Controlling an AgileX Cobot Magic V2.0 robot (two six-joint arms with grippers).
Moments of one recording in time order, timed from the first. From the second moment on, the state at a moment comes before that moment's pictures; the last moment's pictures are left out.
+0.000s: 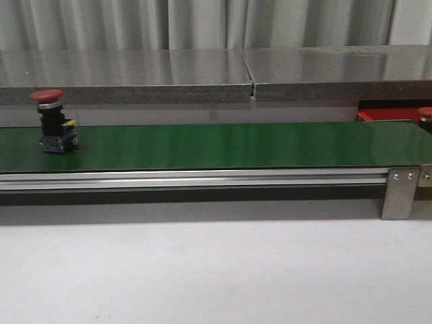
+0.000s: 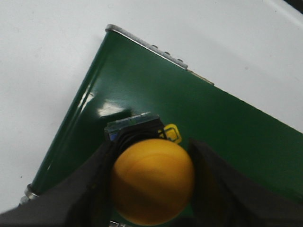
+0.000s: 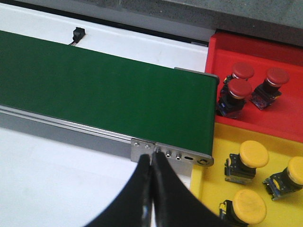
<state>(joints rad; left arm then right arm) 0.37 1.80 -1.54 -0.26 0.99 -0.01 0.06 0.66 -0.59 0.14 0.48 -0.22</state>
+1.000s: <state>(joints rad) 0.32 1.76 -1.54 -0.23 0.92 0.08 0.06 0.66 -0.59 0.14 0.48 -0.22</state>
